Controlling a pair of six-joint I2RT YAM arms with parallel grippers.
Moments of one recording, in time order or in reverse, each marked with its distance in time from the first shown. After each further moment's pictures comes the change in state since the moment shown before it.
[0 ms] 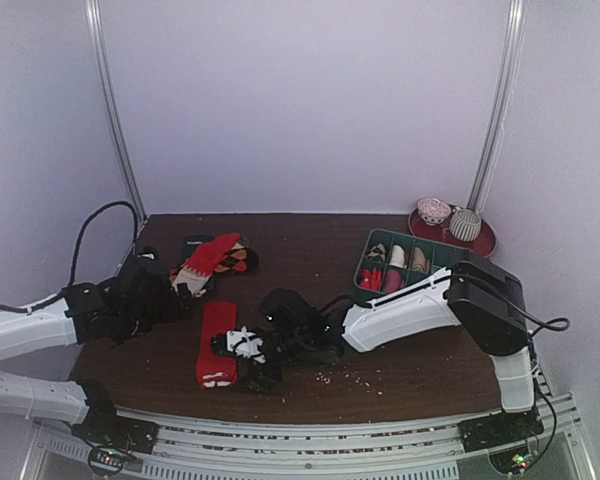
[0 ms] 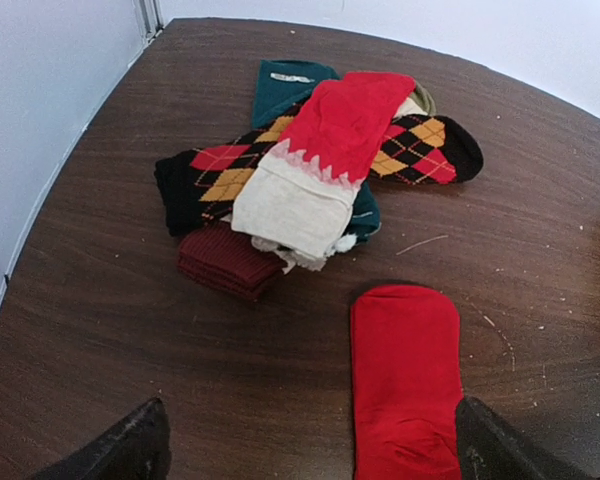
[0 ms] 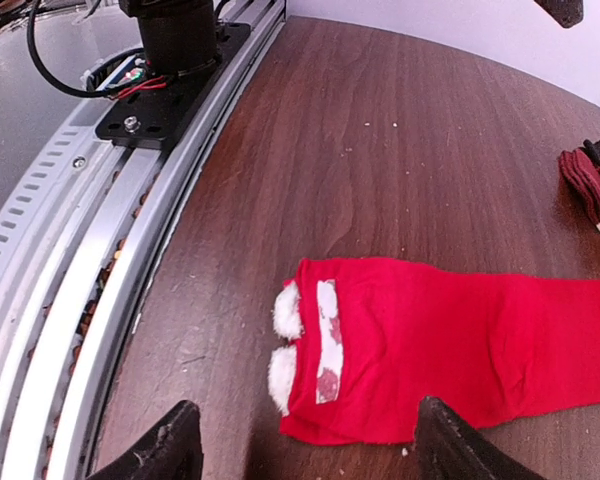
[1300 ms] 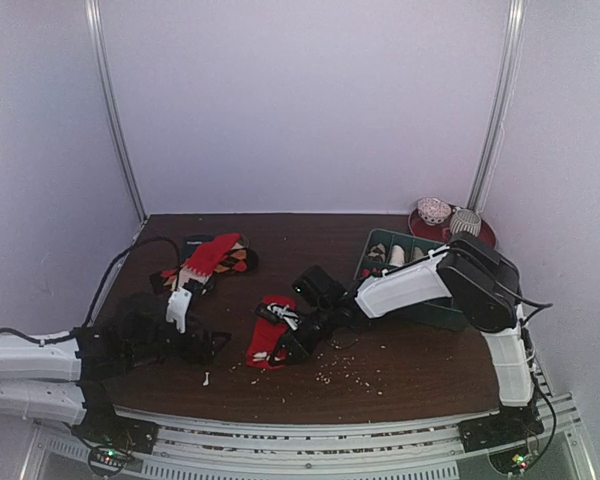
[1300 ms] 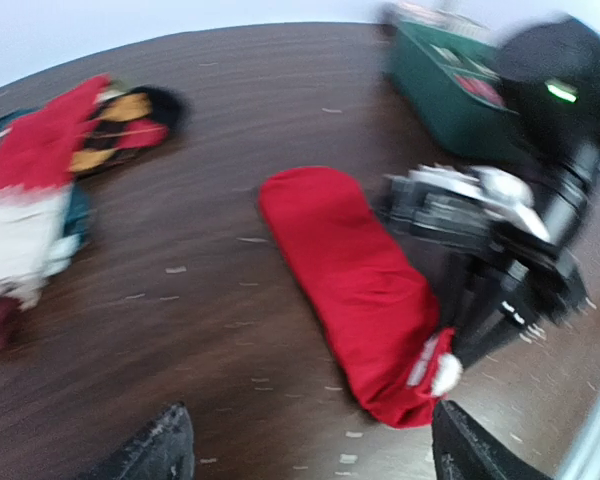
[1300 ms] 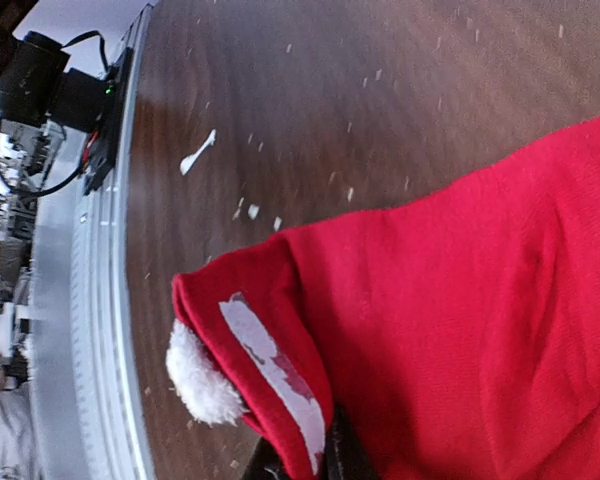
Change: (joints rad) left arm -0.095 -0.084 -0.316 0.525 0.454 0.390; right arm -0.230 0.068 0.028 -0.292 -0.261 0.521
